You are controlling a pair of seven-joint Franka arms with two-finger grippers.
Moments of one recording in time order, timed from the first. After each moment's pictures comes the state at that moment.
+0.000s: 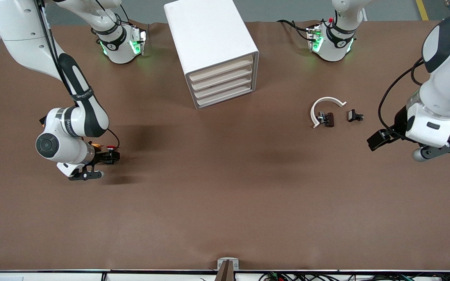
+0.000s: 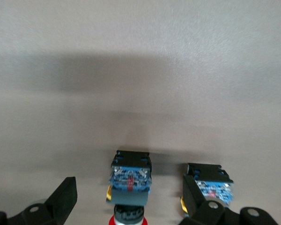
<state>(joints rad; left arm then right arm) 0.48 0.22 -0.74 -1.51 0.24 1.75 -0.57 0.02 0.50 0.01 -1.95 0.02 2.31 -0.07</state>
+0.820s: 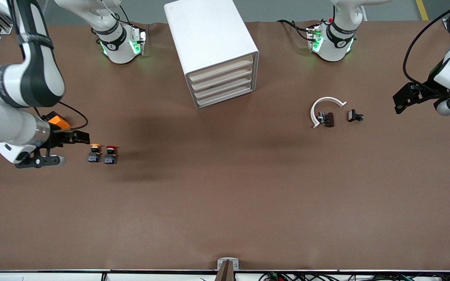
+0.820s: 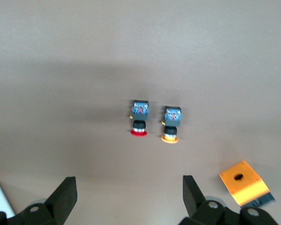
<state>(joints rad) 0.05 -0.01 -0.17 -1.56 0.09 1.61 -0.14 0.02 0.22 0.01 -1.67 0.02 1.72 -0.07</state>
